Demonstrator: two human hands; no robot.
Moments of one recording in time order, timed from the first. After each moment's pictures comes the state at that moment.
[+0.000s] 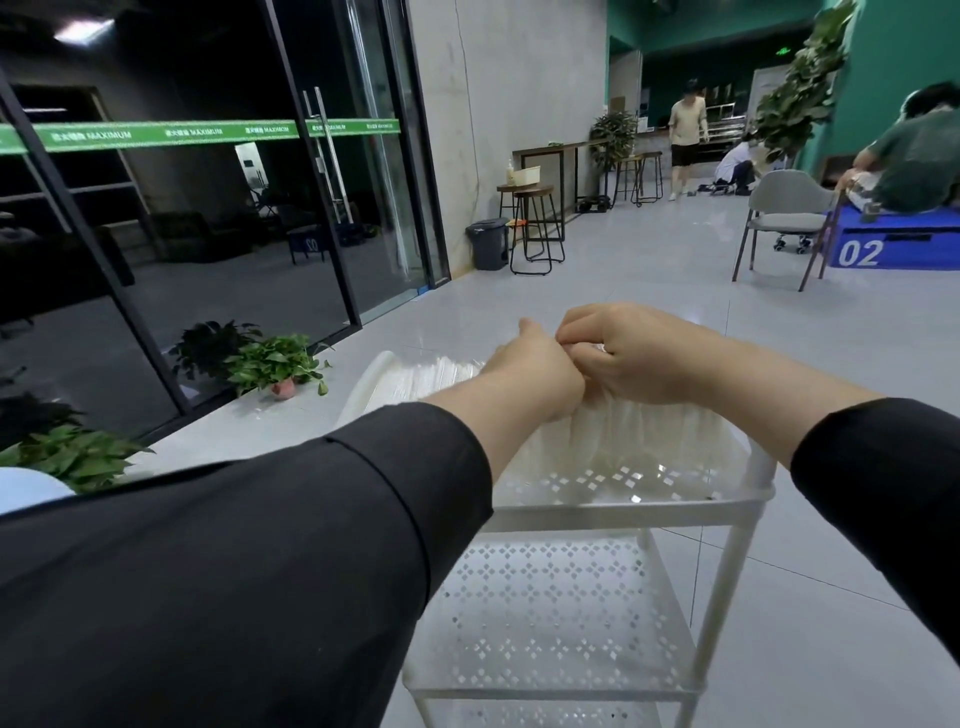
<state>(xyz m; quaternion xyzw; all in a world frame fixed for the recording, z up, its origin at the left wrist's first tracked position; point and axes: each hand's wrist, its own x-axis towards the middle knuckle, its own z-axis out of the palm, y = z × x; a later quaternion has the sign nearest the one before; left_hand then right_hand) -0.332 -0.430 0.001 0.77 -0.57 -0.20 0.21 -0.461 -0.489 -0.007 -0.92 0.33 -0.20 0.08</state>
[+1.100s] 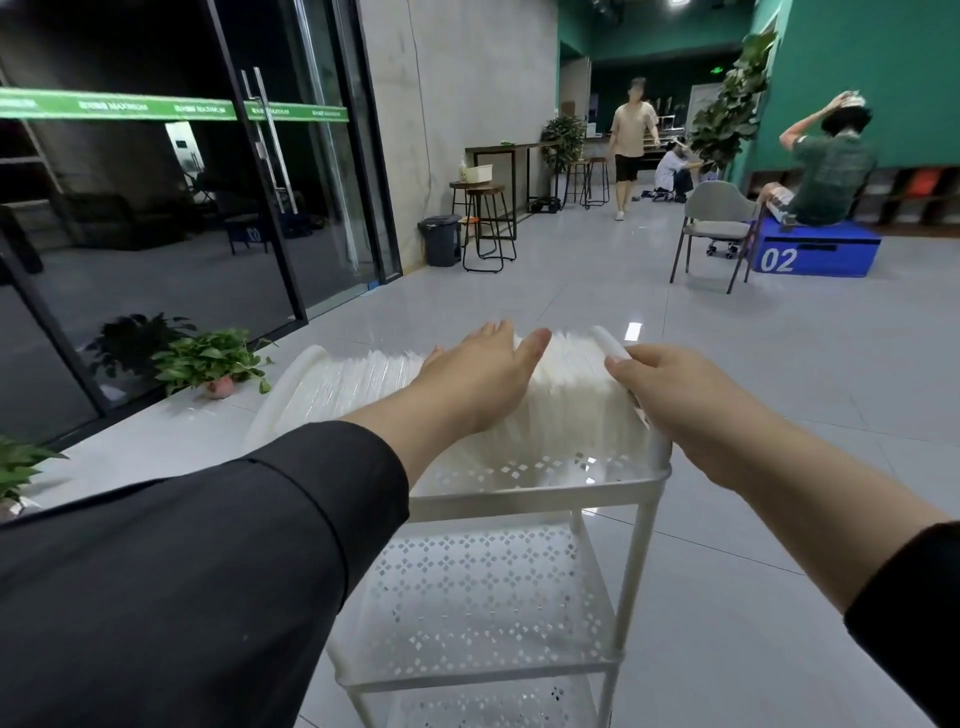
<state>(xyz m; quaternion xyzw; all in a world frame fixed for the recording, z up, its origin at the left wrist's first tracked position) -0.334 -0.437 -0.021 0.68 -0.72 -0.09 0.13 -0.534 -0.442 -0.047 -0.63 0.55 -0.39 0.38</state>
